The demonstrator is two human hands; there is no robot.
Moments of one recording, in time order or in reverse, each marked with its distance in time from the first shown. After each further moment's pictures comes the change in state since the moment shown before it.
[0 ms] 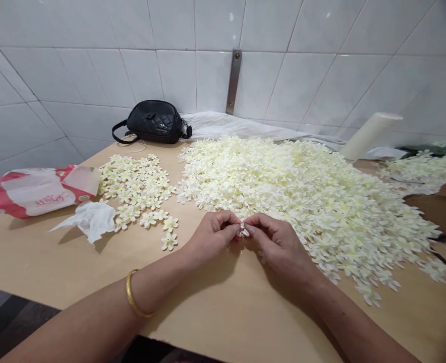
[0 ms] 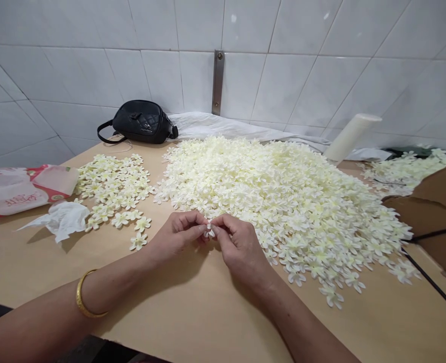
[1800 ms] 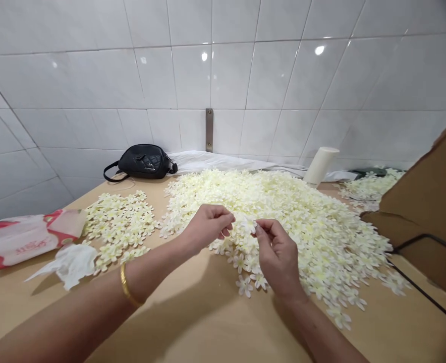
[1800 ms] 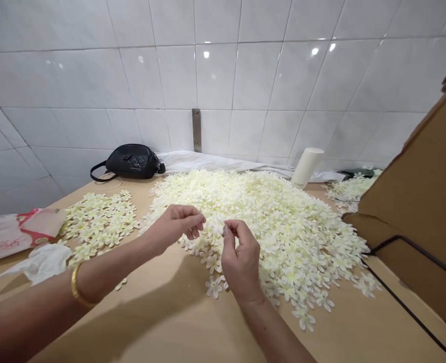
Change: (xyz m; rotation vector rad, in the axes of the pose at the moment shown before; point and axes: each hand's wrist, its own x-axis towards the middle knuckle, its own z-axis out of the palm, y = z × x) left_hand 0.042 0.075 0.031 0.459 0.008 0.088; right_hand 0.011 0.008 -0.029 -0.120 0.675 -0.253
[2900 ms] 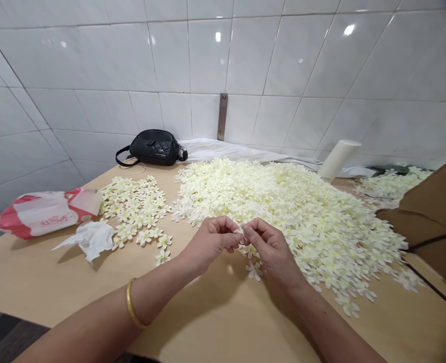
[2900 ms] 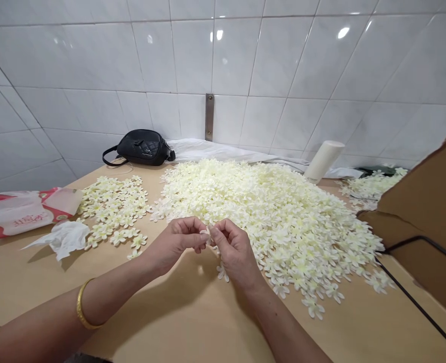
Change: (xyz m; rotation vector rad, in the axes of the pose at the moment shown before) left_hand -0.045 -0.036 0.006 -0.461 -0.030 -0.014; right_hand -0.011 -0.013 0.009 0.390 -0.490 0.272
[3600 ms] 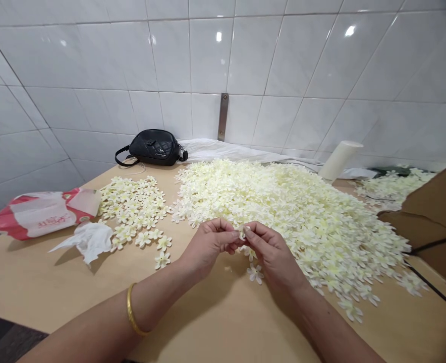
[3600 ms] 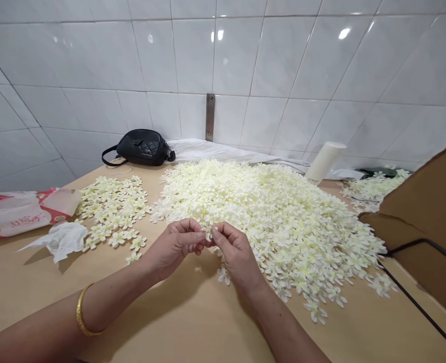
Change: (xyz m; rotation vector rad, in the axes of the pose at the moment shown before) left_hand 0.002 -0.008 -0.003 -0.180 0.071 -0.052; right_hand 0.000 -0.001 0.006 0.209 -0.067 0.077
